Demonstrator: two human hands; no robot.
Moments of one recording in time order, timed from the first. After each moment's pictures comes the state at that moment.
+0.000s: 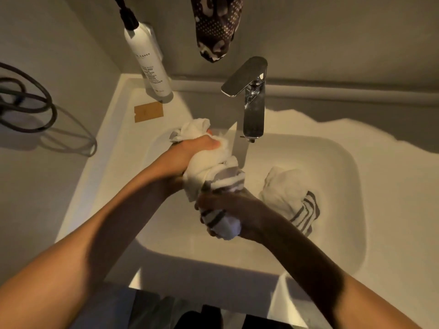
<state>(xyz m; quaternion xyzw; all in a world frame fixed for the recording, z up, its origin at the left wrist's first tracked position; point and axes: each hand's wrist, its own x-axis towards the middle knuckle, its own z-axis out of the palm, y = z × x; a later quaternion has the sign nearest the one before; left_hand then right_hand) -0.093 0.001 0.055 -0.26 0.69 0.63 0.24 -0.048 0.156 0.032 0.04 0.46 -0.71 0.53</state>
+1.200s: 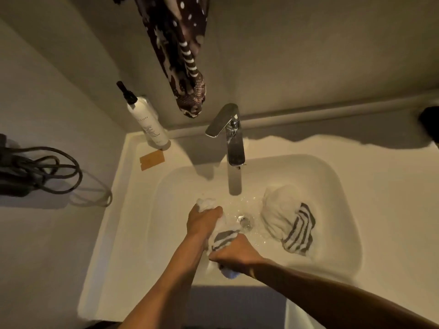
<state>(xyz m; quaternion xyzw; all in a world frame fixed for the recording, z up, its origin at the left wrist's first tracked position) -0.049 0.030 -0.027 -0.42 0.72 0.54 0.16 0.001 0.144 -0.039 0.03 0.75 -0.53 0.40</state>
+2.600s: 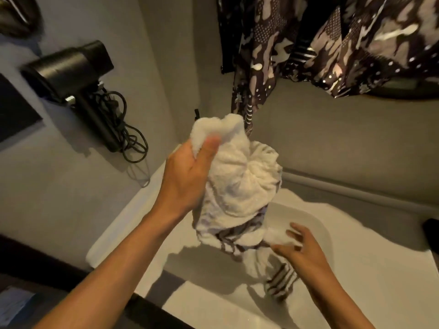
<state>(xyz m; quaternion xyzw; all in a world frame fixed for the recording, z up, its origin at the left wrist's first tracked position) 0.022 0.066 0.256 -0.08 0.83 0.48 -0.27 -0.001 0.295 0.105 0.05 0.77 -0.60 0.18</state>
